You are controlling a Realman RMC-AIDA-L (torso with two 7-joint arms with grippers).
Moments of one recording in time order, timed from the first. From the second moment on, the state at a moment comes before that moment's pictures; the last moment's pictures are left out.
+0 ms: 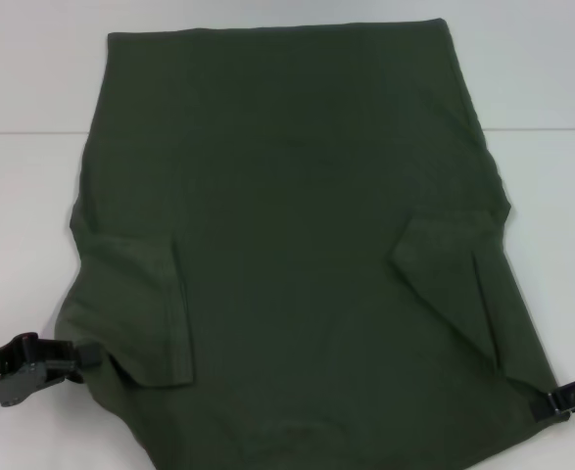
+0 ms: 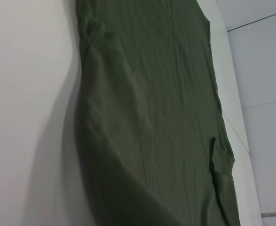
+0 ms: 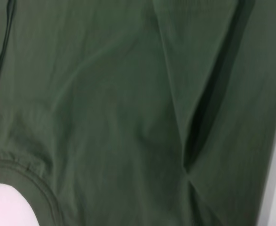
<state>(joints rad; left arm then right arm) -0.39 -2.02 0.33 0.65 2.31 1.64 -2.30 0.62 1.98 -0.72 -0.82 -2.64 -1.68 2.33</state>
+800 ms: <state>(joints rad) -0.39 -2.02 0.32 0.65 2.31 1.64 -2.30 0.63 1.98 -0.73 -0.78 -2.64 -1.65 2.34</state>
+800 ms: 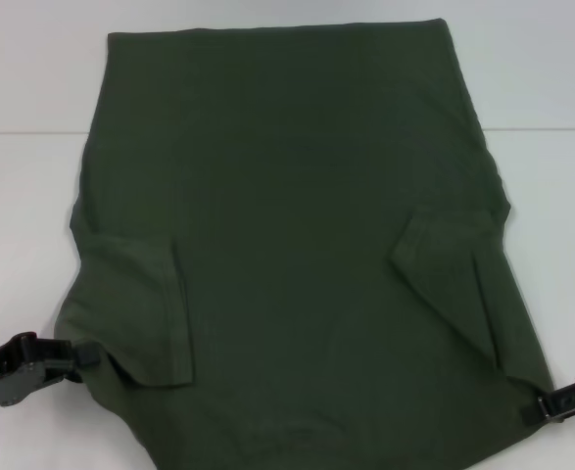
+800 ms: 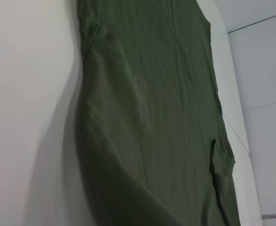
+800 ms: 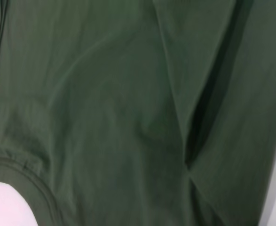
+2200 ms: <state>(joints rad) -0.39 -2.02 0.32 0.64 2.31 1.65 -2.29 0.65 1.99 -0.72 -0.74 -2.59 -1.66 2.32</state>
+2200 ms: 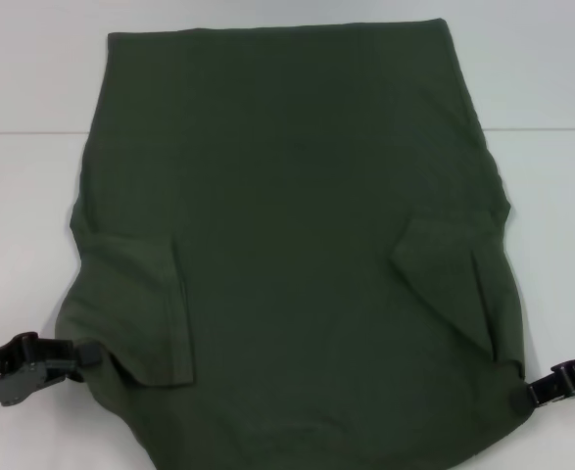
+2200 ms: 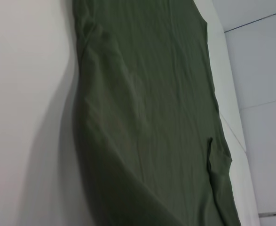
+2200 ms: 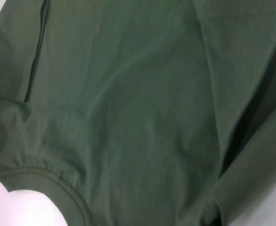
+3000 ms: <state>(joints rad) -0.32 -2.00 0.40 0.70 2.34 1.86 -2.23 0.61 1.97 -0.66 -0.75 -2.59 -1.81 2.28</state>
